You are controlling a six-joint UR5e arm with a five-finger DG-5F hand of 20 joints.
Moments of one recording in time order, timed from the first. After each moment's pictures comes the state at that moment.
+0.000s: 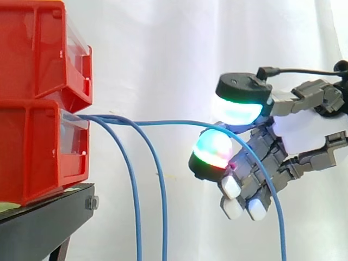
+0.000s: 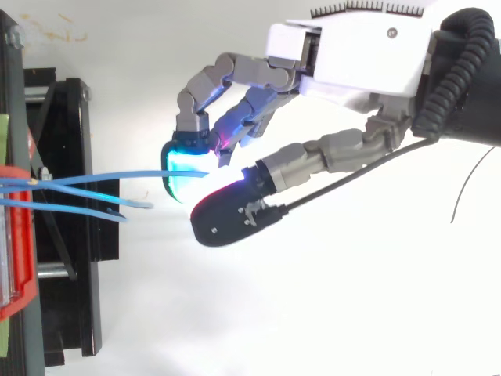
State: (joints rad) arm 0.10 -2.22 -1.11 -3.23 -1.27 -0.23
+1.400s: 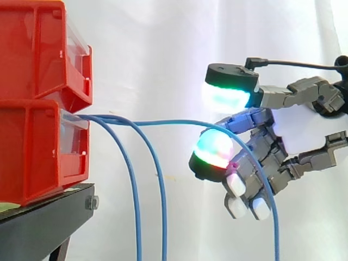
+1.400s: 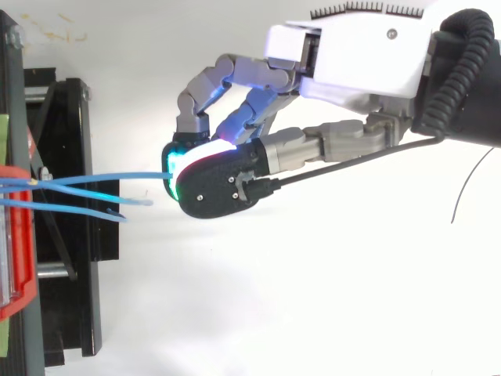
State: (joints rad) arm 0.10 -2.22 -1.11 -3.23 -1.27 -0.23
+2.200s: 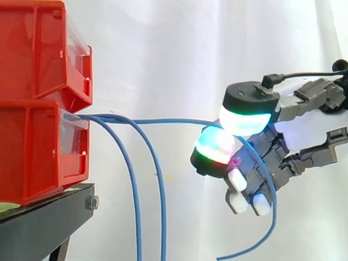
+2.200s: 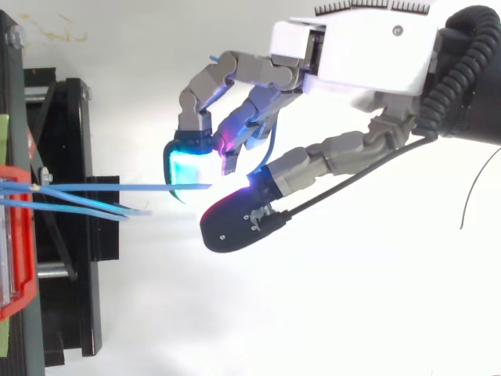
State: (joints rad) arm 0.10 -2.21 -1.11 -3.24 -1.27 -0.23
